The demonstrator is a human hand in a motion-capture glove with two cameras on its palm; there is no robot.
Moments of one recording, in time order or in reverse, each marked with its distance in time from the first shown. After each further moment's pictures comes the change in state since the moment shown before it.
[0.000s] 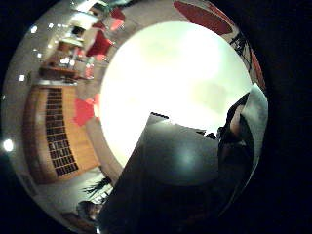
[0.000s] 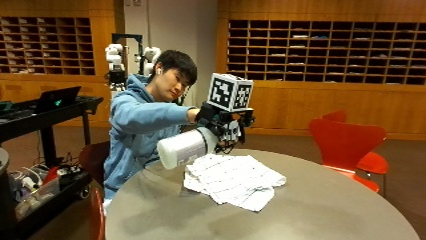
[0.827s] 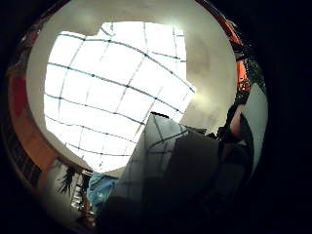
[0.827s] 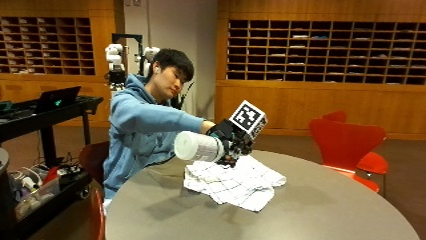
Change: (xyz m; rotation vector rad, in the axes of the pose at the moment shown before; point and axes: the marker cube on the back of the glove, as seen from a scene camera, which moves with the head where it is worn) arm -0.101 0.022 0.085 -0.238 0.557 -0.117
